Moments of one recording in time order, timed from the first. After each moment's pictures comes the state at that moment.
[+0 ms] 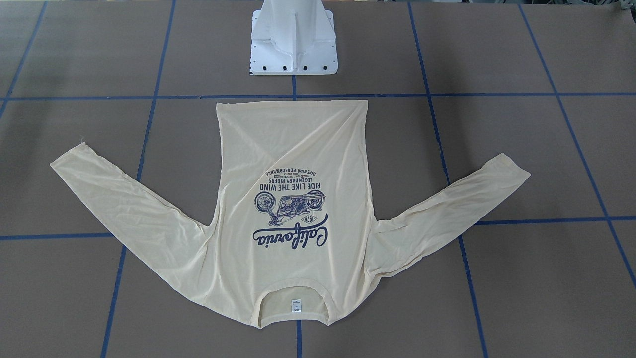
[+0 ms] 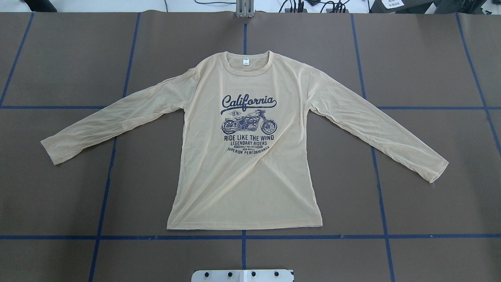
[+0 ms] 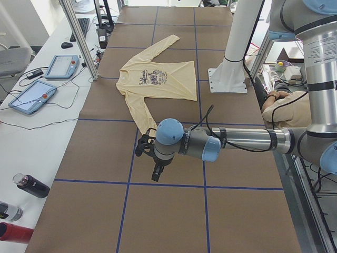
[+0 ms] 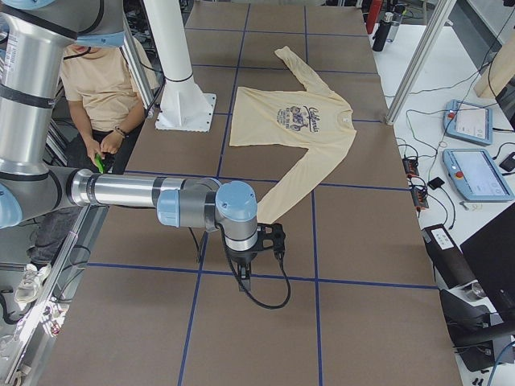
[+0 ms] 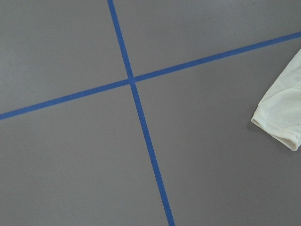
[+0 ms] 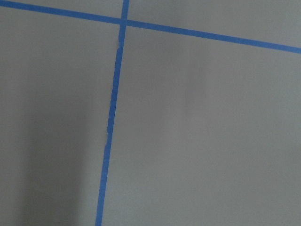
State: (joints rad) left arm -1.56 -1.34 -1.82 -1.84 -2.39 0.11; right arm 1.64 -1.88 1.88 -1.56 2.23 -0.15
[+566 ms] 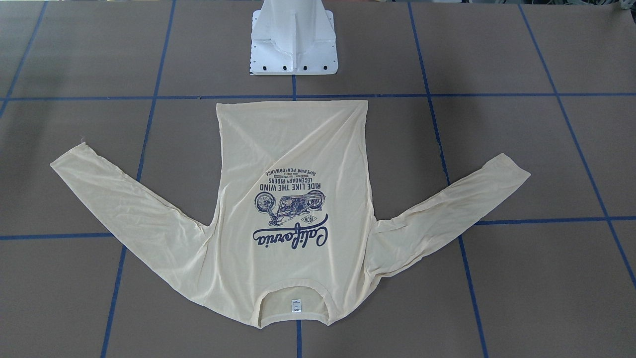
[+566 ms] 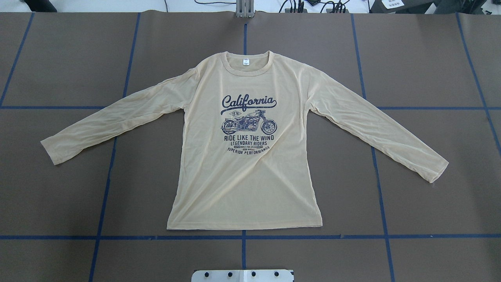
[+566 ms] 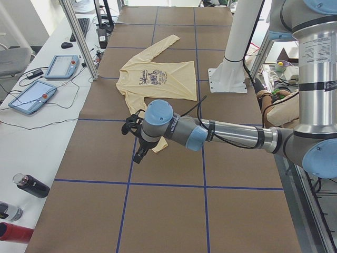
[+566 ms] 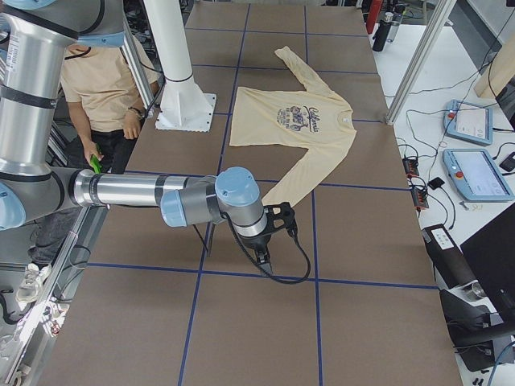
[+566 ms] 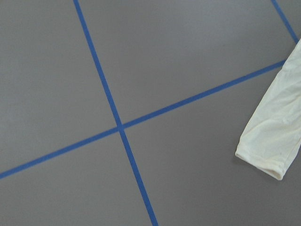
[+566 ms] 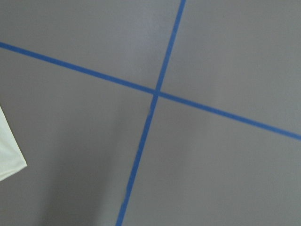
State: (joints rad) left arm -1.56 -1.47 -1.82 -1.89 -2.40 0.10; right arm 1.63 -1.85 1.87 -1.28 2.29 -0.12
